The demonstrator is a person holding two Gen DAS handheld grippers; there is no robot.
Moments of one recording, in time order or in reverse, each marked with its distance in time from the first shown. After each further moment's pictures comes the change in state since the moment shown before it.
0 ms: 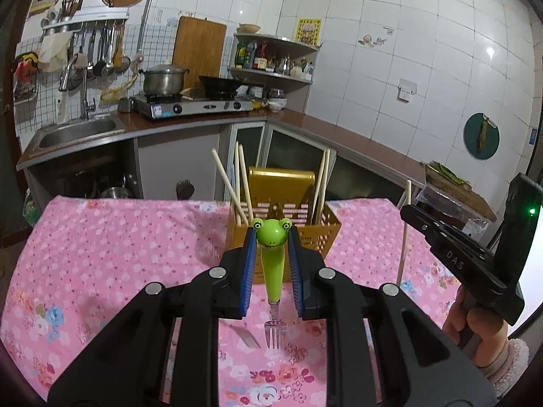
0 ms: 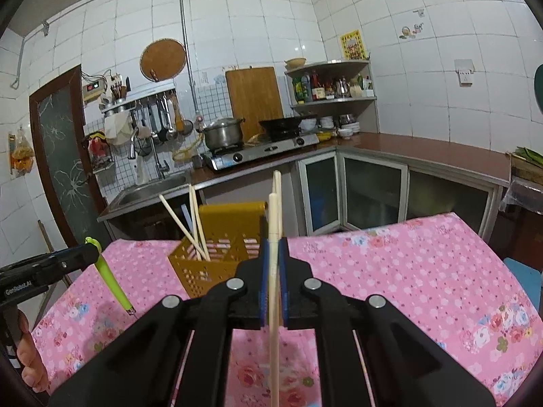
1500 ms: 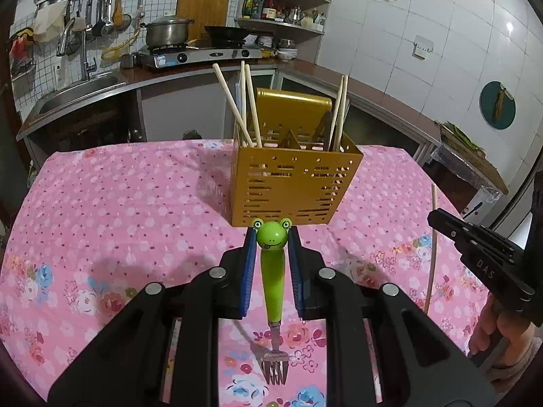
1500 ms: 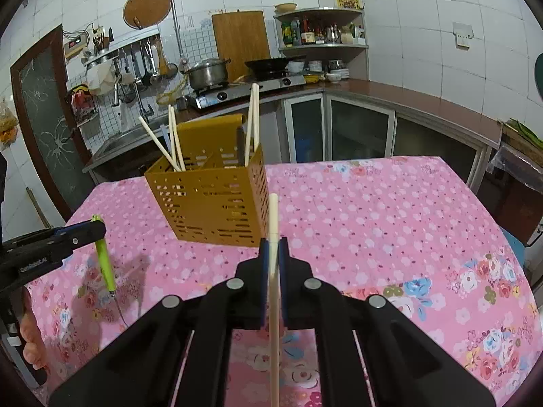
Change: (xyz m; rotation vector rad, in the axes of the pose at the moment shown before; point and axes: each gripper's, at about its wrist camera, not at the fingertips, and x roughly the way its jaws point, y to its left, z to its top) left arm 0.038 0.003 -0.043 -0.011 0.219 0.044; right arm 0.000 -0.015 -0.050 -0.012 0.260 -0.070
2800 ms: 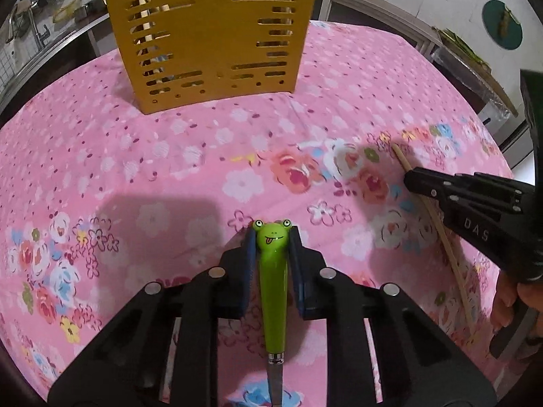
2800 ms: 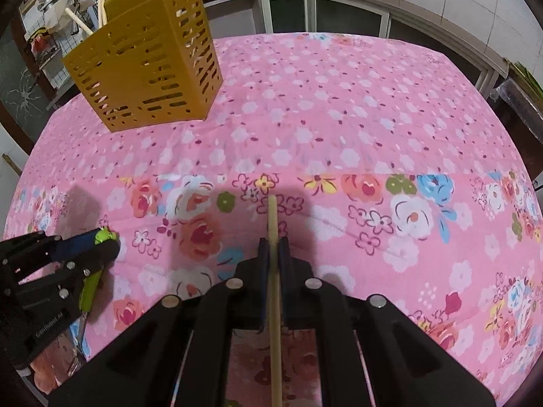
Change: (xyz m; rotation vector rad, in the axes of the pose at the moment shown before) left arm 0.107 -0.063 -0.072 0.120 0.384 -0.002; right arm 0.090 -0.032 -0.066 0.020 0.447 -0.081
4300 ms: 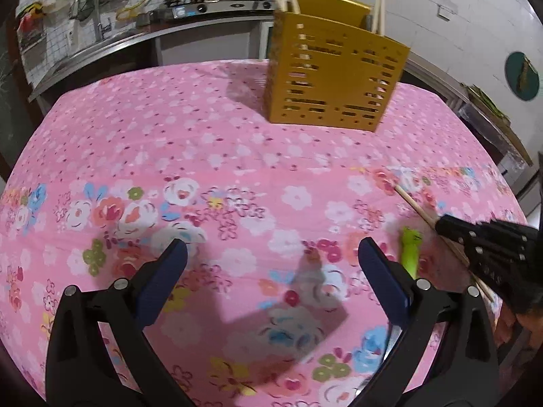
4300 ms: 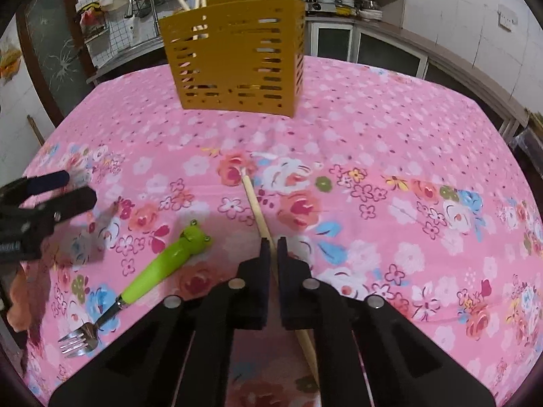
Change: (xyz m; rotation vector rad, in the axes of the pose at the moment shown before) left arm -0.057 0.079 -0.053 -0.129 -0.208 0.090; right arm -0.022 0.054 -0.040 -0.173 -0.125 0.073
